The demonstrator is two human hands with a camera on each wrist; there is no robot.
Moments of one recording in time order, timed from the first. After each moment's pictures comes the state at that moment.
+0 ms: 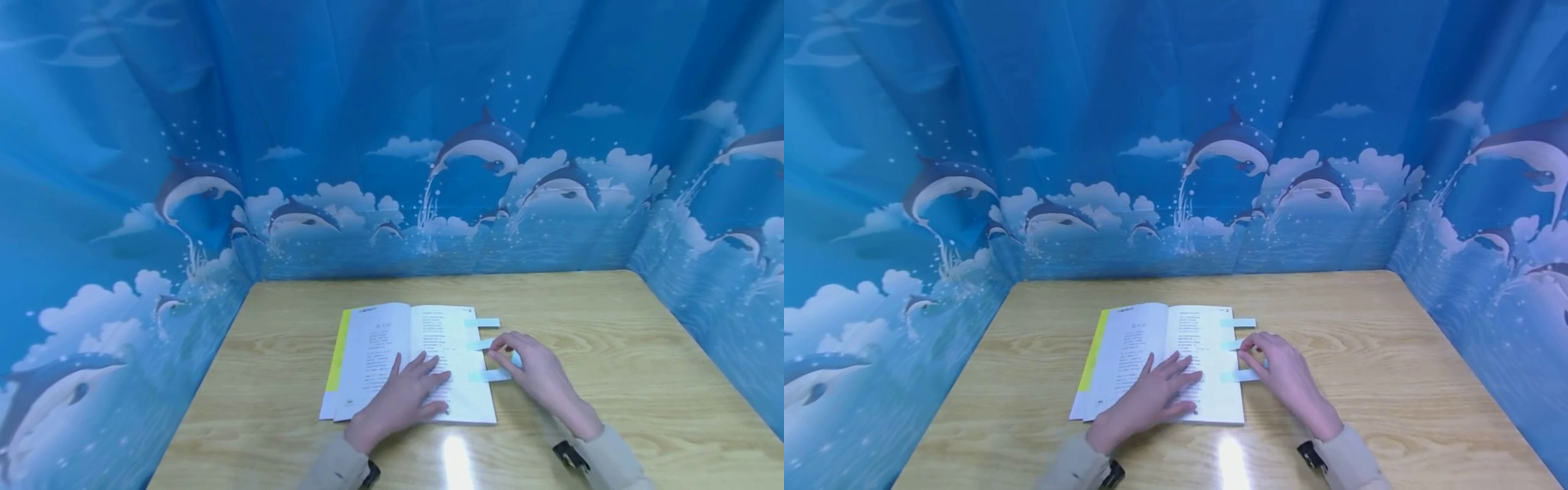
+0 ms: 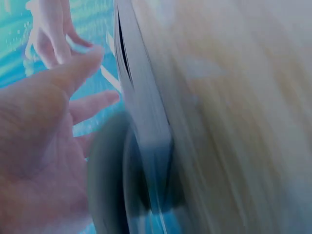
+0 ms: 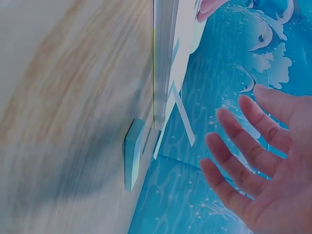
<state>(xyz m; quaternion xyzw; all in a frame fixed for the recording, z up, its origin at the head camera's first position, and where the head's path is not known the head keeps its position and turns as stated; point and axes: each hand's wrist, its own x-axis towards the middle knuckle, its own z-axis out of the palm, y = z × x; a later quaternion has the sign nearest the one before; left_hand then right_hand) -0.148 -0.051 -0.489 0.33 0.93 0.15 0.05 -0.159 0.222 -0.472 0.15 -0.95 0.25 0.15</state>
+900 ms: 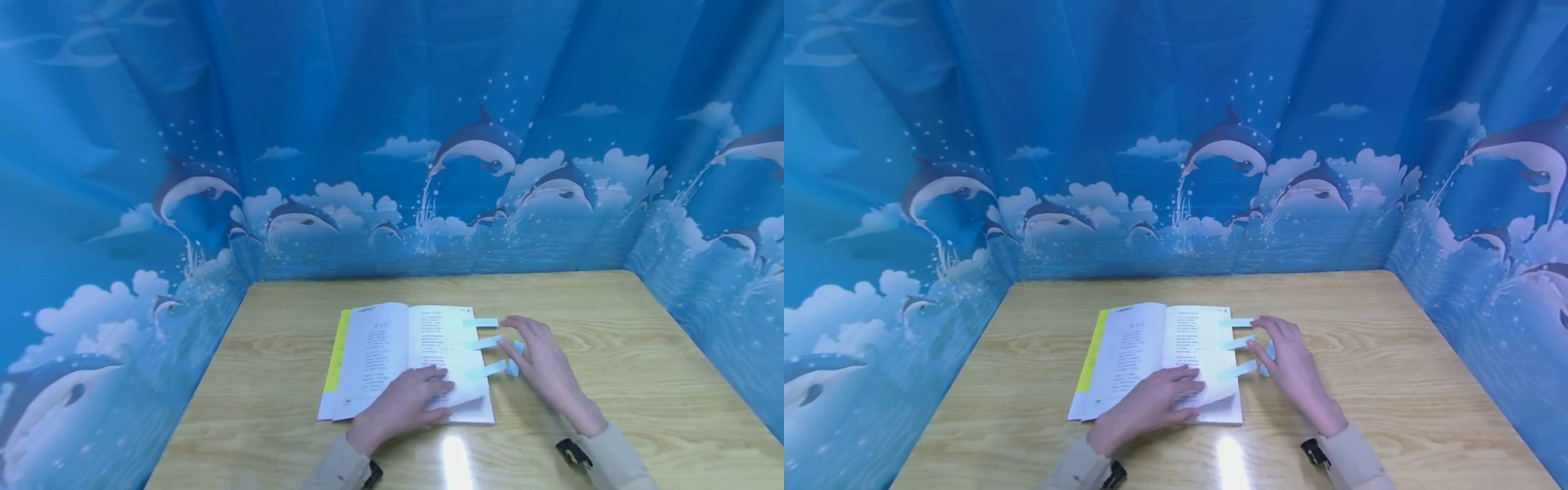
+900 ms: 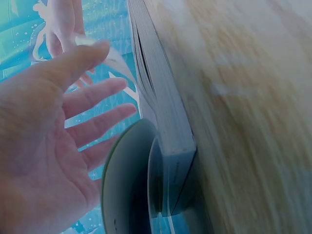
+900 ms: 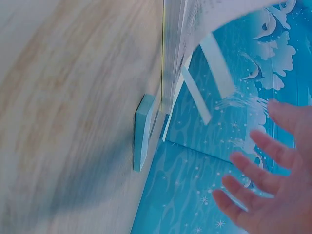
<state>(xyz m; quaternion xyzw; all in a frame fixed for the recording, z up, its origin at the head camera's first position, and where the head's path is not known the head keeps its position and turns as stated) -0.144 -0.044 -0.483 0.39 0.91 0.13 0.02 -0.160 0.237 -0.472 0.13 -0.94 0.28 0.18</state>
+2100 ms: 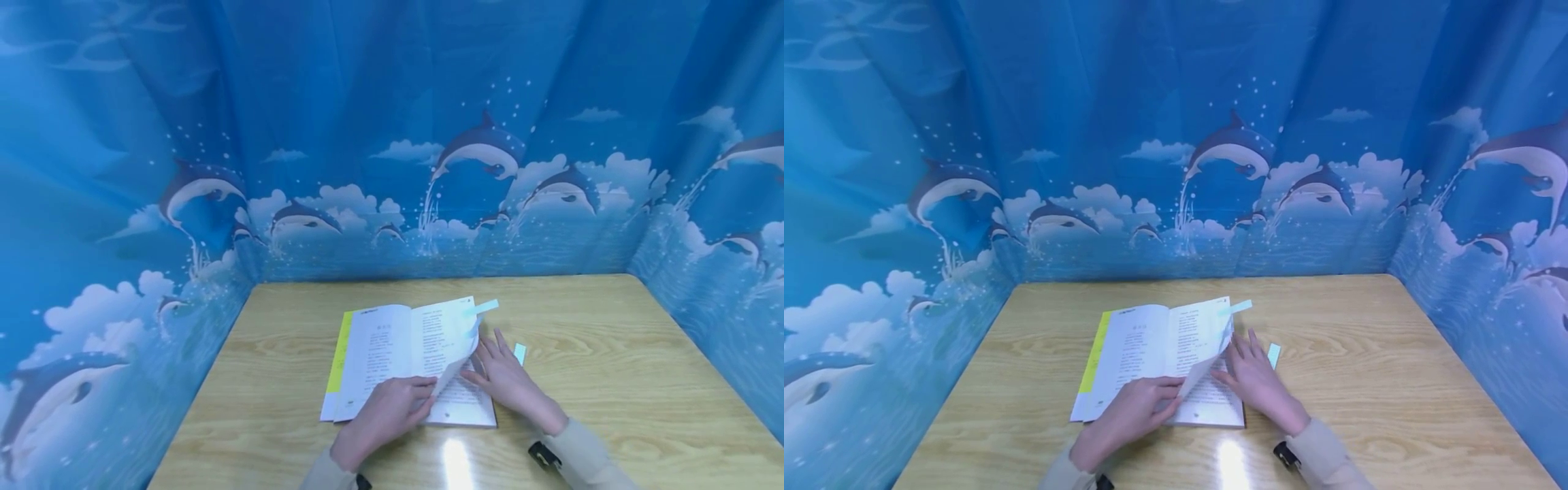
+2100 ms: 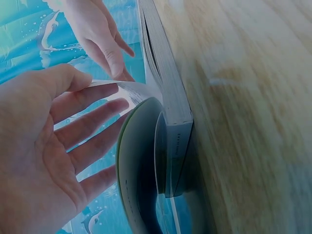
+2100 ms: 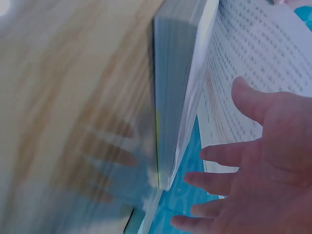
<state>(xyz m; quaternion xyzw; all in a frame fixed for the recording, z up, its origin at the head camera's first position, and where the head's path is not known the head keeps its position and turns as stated) -0.132 -0.062 -0.473 0.36 0.92 0.16 -0.04 -0.160 0.186 -0.487 0.18 -0.96 0.21 0.04</state>
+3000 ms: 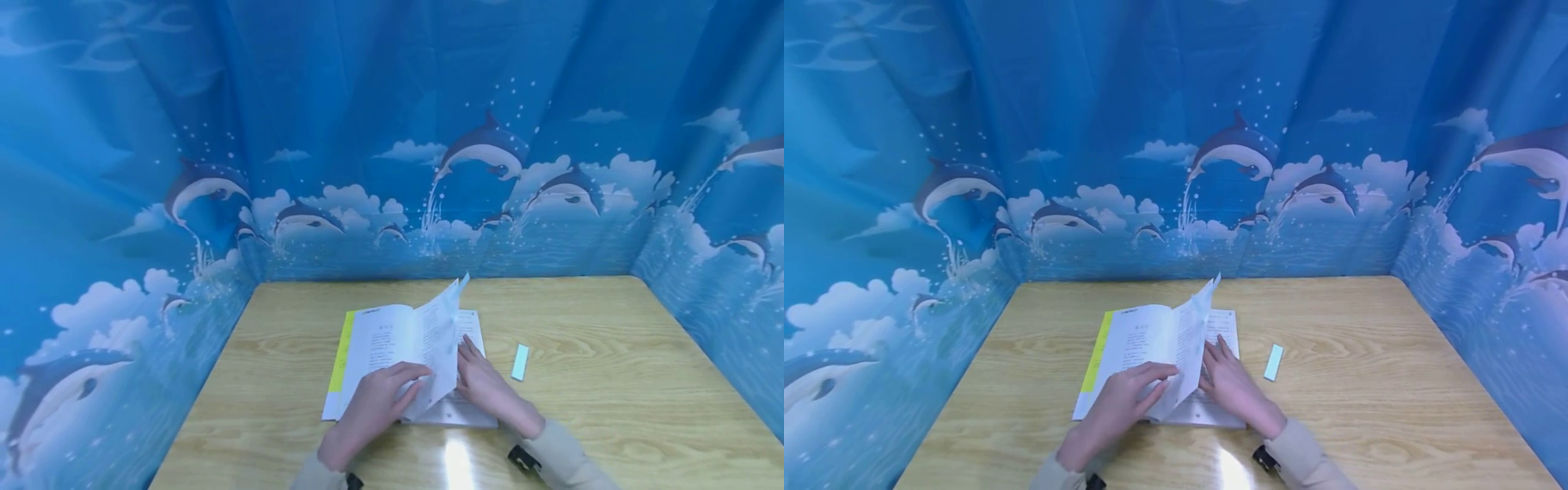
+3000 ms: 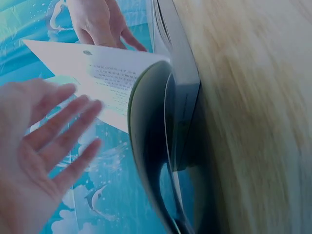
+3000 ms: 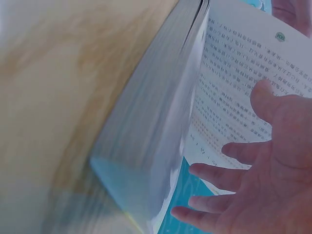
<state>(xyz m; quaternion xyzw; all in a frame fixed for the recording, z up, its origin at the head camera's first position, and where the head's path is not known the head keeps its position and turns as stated) -0.133 -0.084 -0.470 0.34 0.88 0.27 -0.20 -0.159 0.149 -0.489 0.28 -0.92 0.25 0.08</state>
